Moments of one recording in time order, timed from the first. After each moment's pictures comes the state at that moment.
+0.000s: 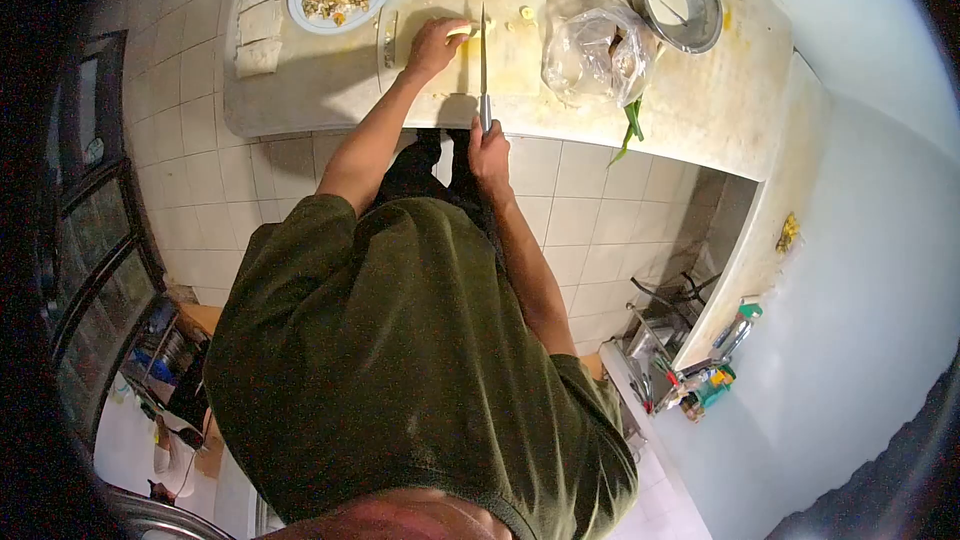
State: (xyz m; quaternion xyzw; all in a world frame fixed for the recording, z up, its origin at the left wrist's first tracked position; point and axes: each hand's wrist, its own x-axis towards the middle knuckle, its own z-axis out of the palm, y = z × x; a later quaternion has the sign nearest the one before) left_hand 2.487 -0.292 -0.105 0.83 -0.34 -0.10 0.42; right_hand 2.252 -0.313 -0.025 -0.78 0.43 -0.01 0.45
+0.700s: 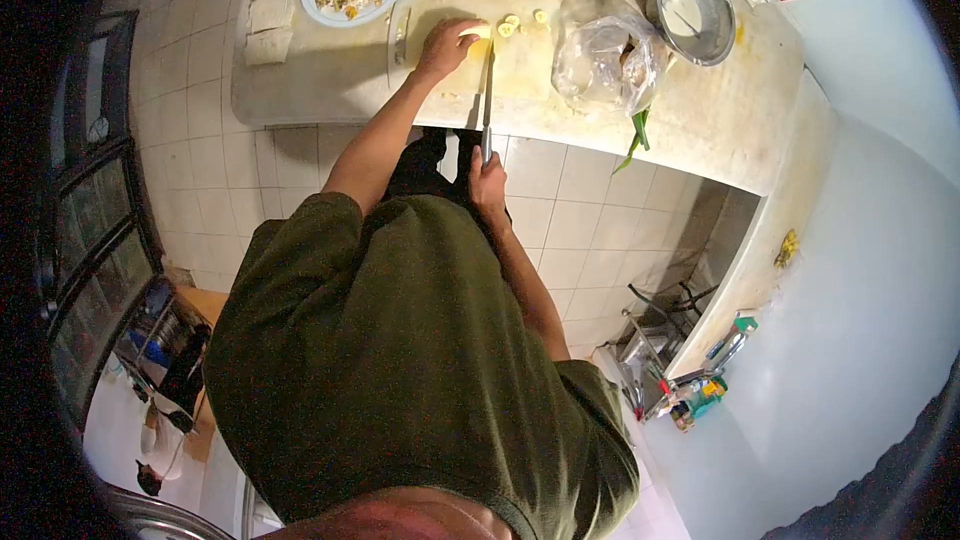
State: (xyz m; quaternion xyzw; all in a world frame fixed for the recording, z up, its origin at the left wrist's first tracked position) left_hand 2.485 -0.292 -0.108 0.82 -0.33 -0.10 0.45; right_hand 2.209 -0.282 -0.043 -0.74 0.48 0.06 0.47
